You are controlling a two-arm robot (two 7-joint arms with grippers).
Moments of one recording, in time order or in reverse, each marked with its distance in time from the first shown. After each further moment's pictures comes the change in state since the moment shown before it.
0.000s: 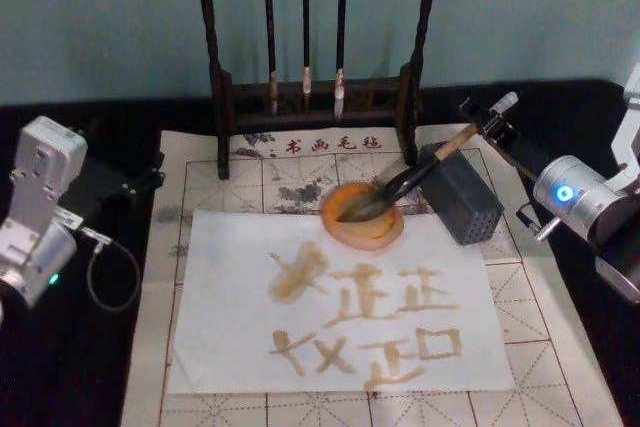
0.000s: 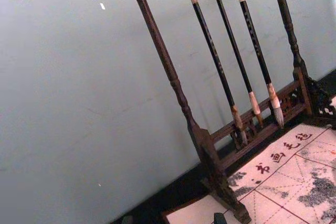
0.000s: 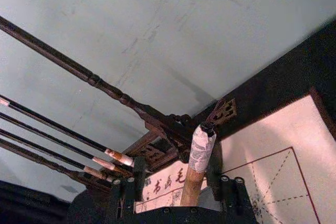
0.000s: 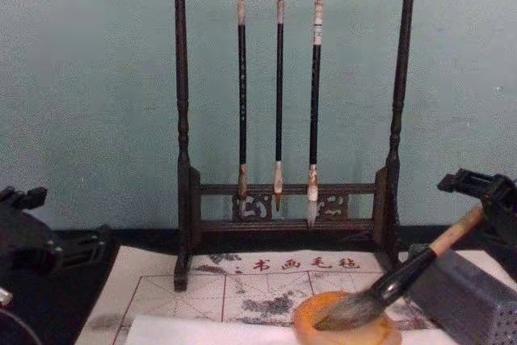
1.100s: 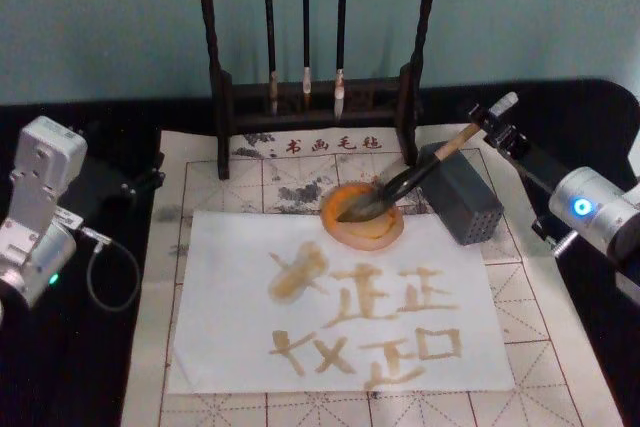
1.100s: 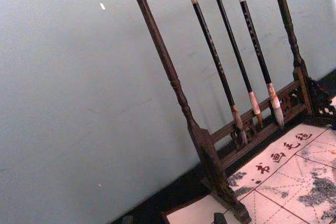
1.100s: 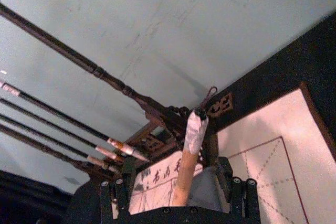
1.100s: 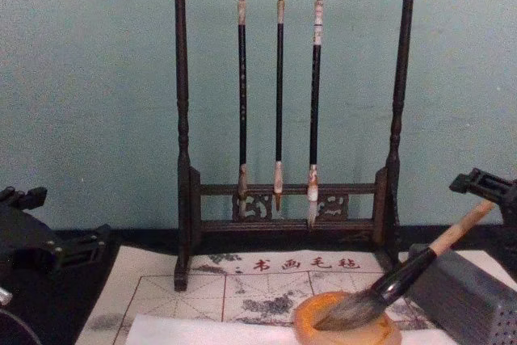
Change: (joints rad) left arm 0.000 0.000 0.000 0.000 0.000 0.000 0.000; right arm -0.049 0.046 0.008 -0.058 0.017 0.004 0.012
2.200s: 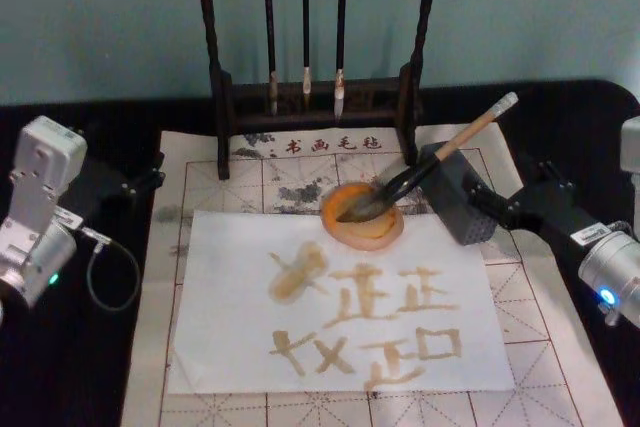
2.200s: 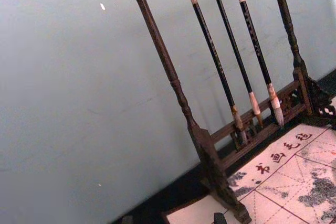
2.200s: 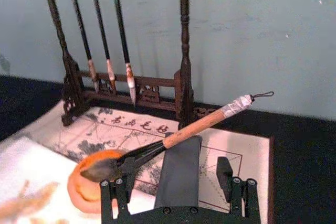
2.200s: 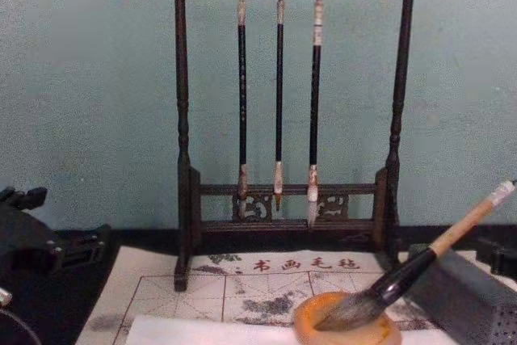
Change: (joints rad) left arm 0.000 0.000 0.000 0.000 0.000 0.000 0.000; right arm -0.209 0.241 -0.110 -0.286 -0.653 -0.288 -0.059
